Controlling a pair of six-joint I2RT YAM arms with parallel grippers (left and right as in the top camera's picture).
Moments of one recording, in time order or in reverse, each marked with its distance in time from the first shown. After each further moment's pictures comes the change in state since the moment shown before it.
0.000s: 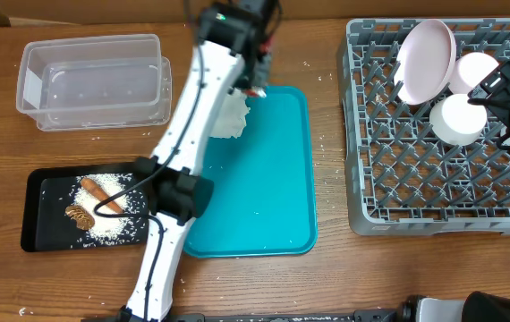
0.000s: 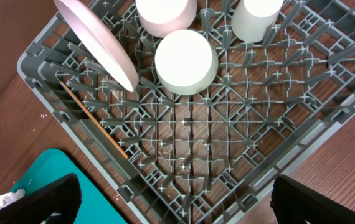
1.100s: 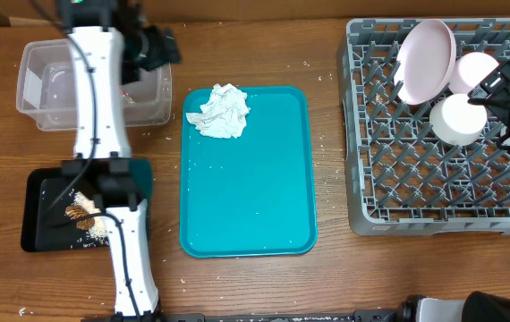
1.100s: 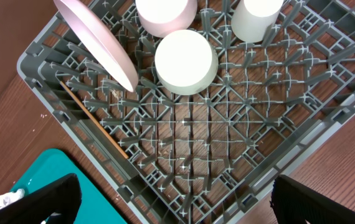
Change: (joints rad) left arm 0.391 0.001 0.031 -0.074 0.303 -0.053; right arm 0.000 0.000 0.000 0.000 0.000 0.000
